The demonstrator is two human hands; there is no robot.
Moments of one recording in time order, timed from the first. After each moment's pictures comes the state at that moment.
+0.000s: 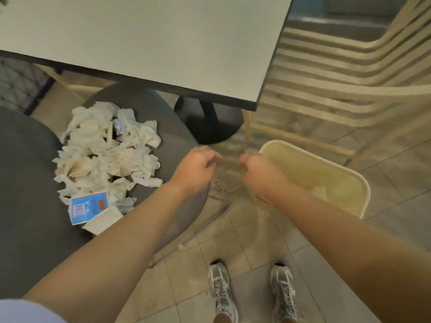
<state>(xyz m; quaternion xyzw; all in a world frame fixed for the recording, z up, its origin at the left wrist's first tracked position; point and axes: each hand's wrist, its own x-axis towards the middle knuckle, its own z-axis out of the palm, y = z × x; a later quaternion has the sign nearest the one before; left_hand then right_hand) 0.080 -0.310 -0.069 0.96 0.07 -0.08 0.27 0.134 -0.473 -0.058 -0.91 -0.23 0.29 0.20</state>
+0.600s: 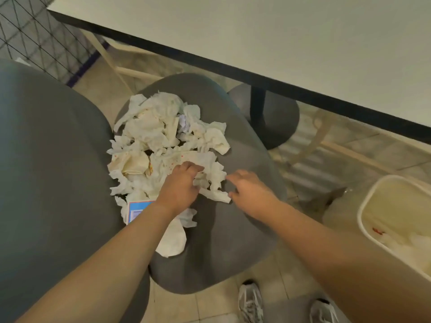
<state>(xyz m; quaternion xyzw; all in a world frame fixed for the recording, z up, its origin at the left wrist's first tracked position) 0.000 -0.093 -0.110 0.94 0.23 -0.13 0.21 0.089 -0.254 -0.109 -0.85 -0.35 0.36 0.16</state>
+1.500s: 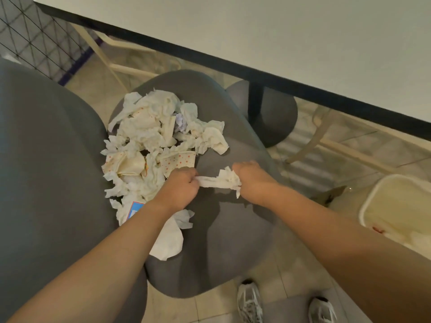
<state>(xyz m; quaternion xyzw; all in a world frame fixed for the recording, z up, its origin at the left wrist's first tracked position) 0.008 -0.086 -0.118 0.89 0.29 -0.15 0.31 0.116 -0.239 -0.105 -0.85 -0.35 0.37 0.11</state>
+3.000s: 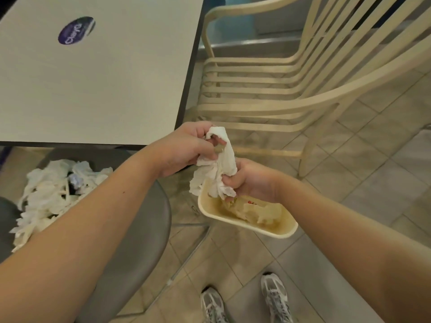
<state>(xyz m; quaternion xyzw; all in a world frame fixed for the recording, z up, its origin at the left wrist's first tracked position) 0.188 -0.427 0.065 0.77 0.05 -0.30 0.56 0.183 -0.588 -0.021 -0.52 -0.08 0.51 0.68</state>
